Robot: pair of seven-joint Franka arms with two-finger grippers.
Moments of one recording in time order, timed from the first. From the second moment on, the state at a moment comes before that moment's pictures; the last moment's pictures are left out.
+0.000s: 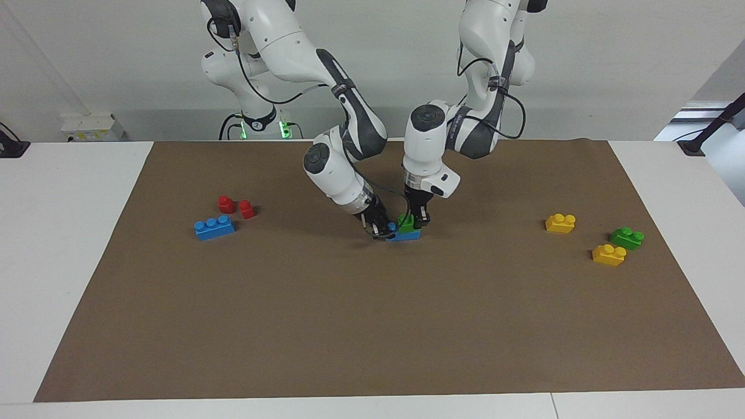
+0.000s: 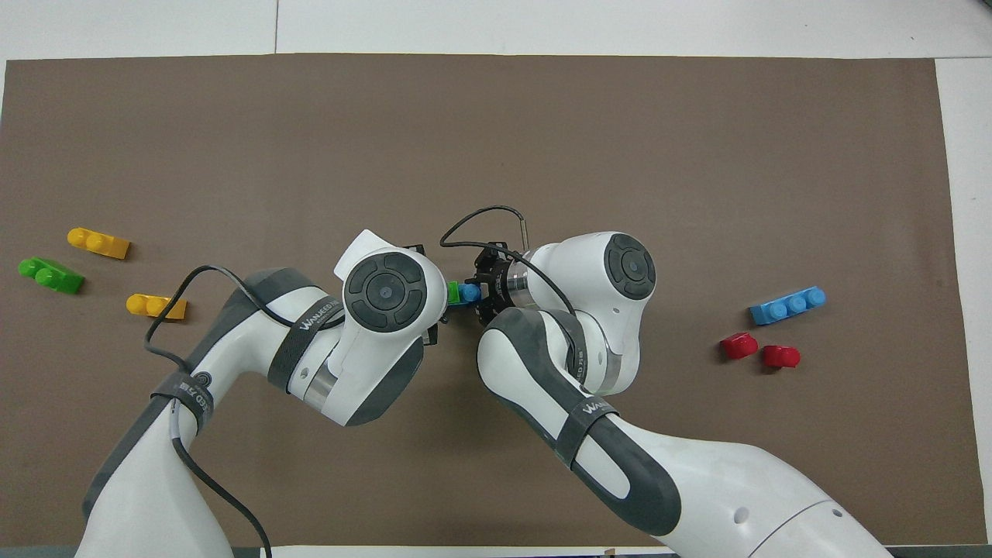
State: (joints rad) left arm -0.65 0.20 0.03 -2.04 0.09 2.30 -2.31; right arm 0.55 0.42 0.05 -1.93 0.74 2.55 1.52
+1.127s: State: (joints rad) left arm -0.36 0.05 0.05 -1.99 0.02 2.13 -1.69; right arm 0.38 0.38 0.03 -1.83 0.70 2.33 1.41
